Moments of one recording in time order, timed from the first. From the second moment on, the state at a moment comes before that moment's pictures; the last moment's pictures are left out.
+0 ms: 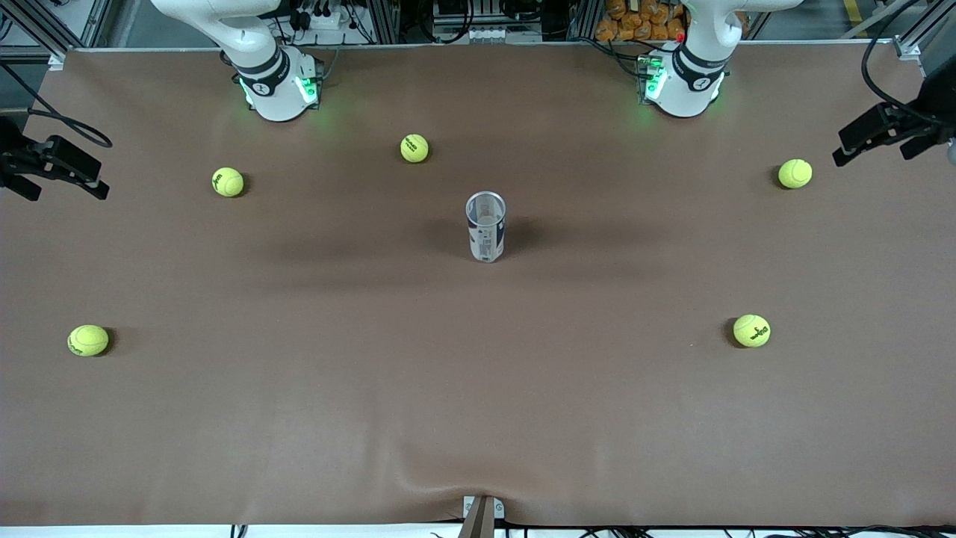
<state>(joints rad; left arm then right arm) -0.07 -0.10 0.06 -1.60 -0.02 1.49 -0.12 0.07 -0.06 -0.10 -1.59 0.02 1.58 -0.03</state>
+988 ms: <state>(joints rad) -0.07 -0.01 0.11 -1.53 0.00 1.51 0.00 0.07 -0.06 -0.10 -1.59 0.02 1.58 -0.03</state>
